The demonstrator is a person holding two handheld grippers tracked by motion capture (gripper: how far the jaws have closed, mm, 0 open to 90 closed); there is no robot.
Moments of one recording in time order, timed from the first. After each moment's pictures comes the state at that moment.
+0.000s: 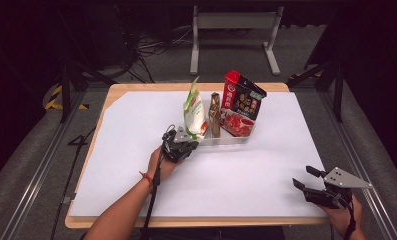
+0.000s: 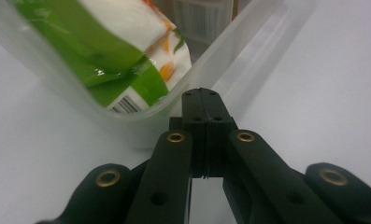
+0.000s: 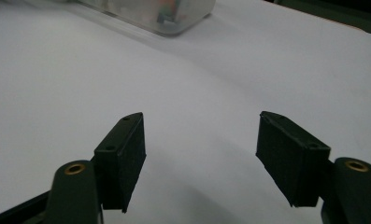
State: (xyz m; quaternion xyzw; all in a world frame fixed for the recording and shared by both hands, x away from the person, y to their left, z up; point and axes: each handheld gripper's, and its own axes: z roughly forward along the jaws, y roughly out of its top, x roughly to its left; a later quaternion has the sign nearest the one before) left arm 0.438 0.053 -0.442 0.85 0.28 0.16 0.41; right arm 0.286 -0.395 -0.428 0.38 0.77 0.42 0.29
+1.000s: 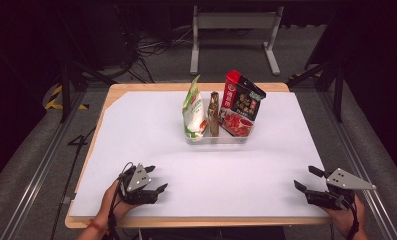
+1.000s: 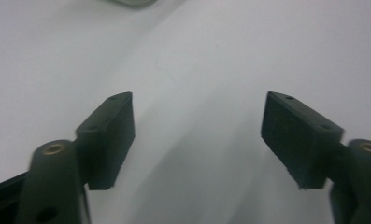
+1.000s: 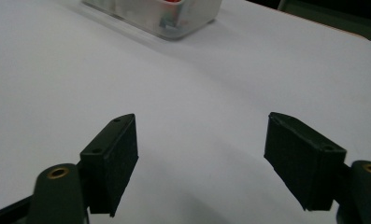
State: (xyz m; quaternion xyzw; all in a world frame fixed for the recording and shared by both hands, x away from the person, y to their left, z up) left arm 0.320 0.172 -0.455 0.86 0.25 0.19 0.41; right arm 0.283 -0.398 -0.425 0.37 0.78 0.43 0.29
